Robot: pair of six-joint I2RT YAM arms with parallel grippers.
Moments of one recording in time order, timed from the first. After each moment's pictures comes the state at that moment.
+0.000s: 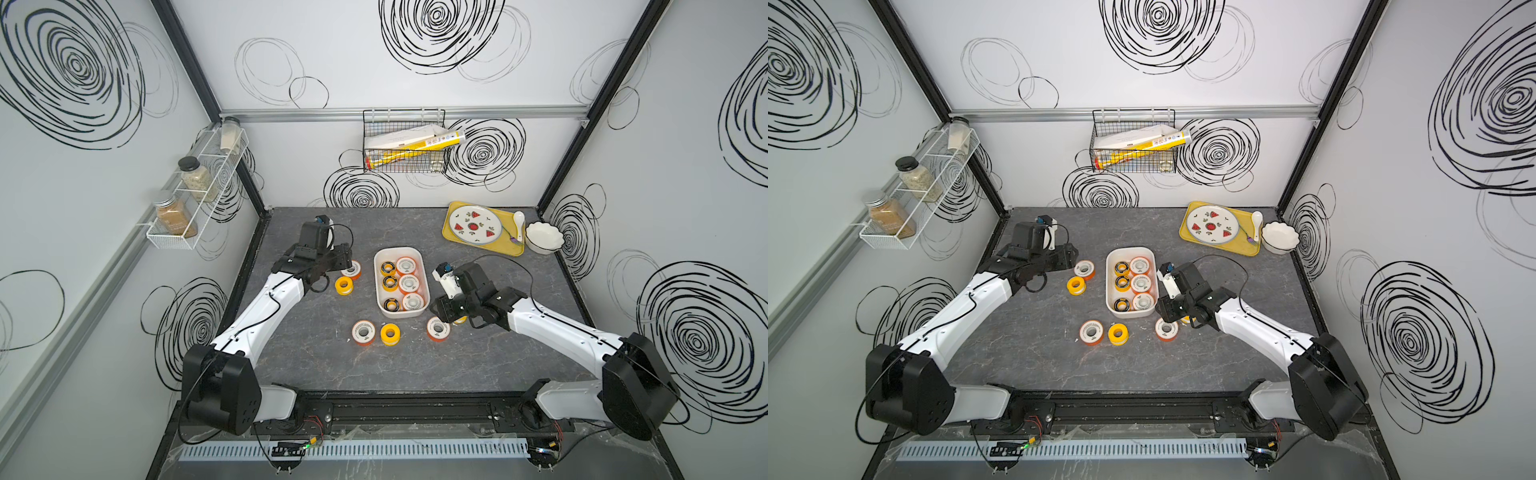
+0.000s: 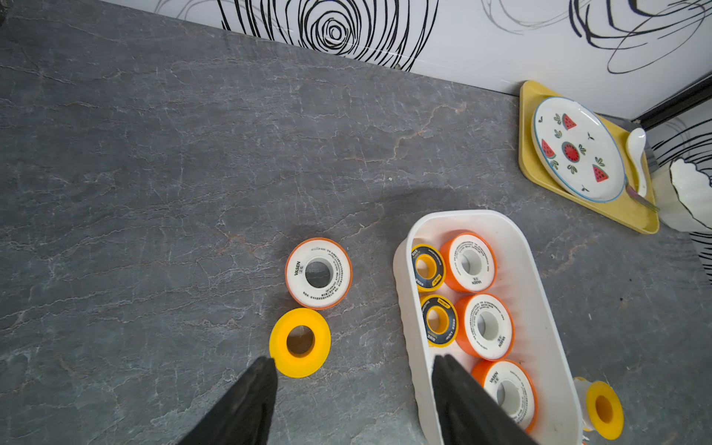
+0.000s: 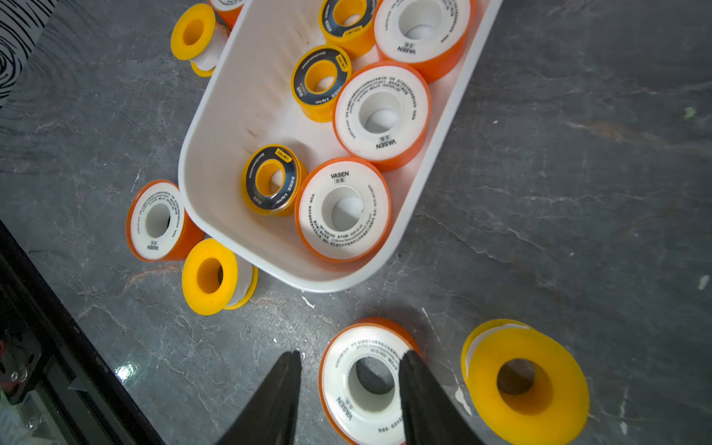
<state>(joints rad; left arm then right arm) -0.20 1.37 1.10 -0.47 0.06 -0.33 0.67 1.32 0.80 -0.39 -0.17 0.24</state>
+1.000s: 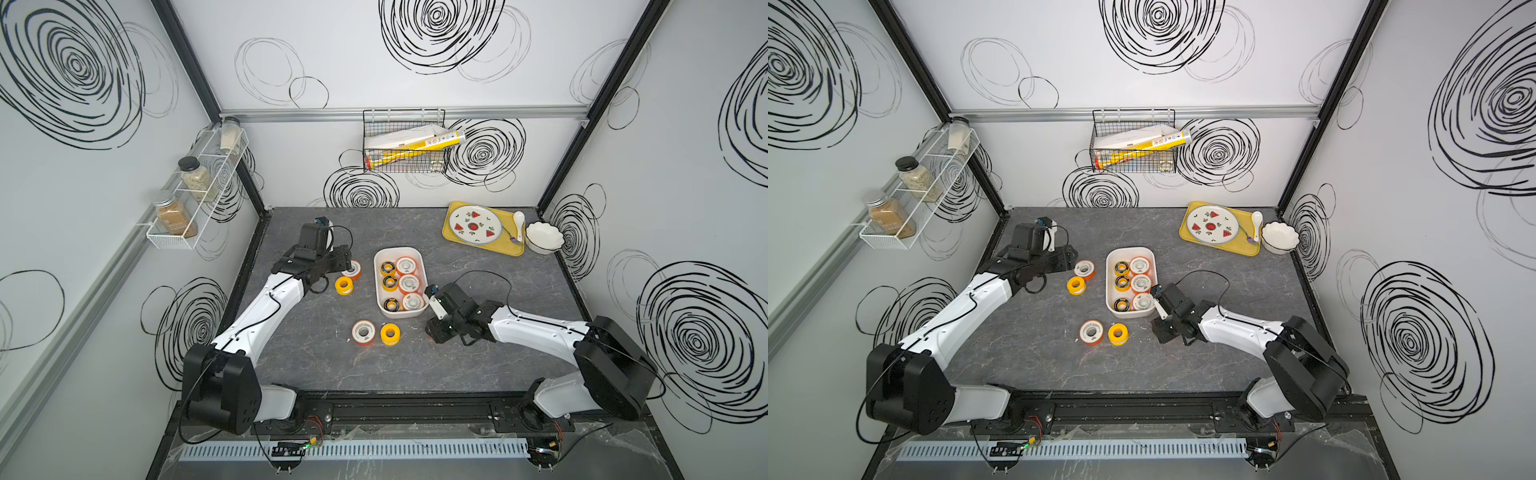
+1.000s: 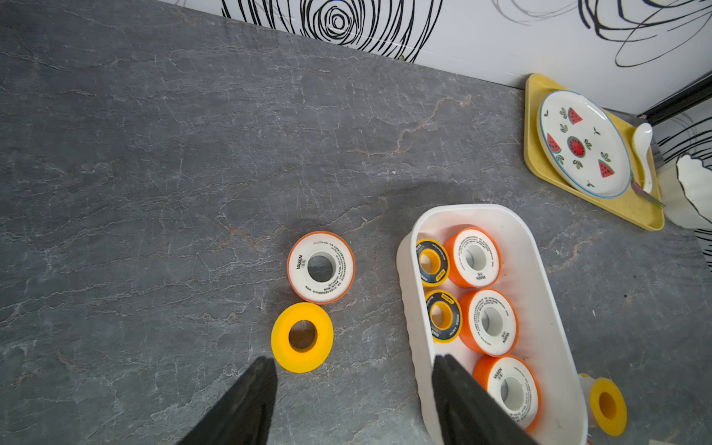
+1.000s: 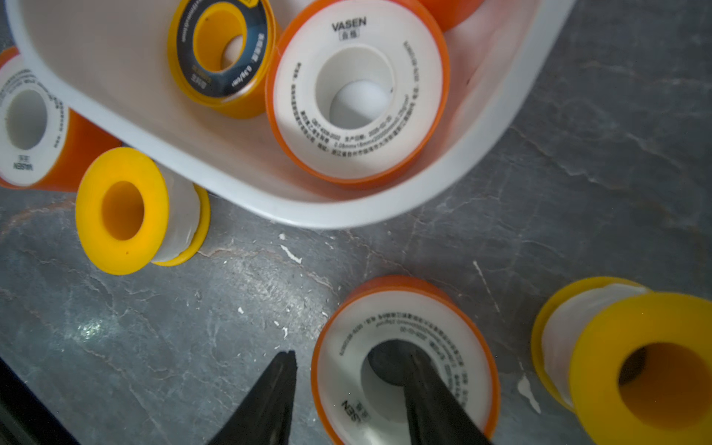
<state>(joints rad) -0.19 1.37 1.08 -0.47 0.07 -0.33 0.81 1.45 0.72 -0.34 -0.06 0.29</state>
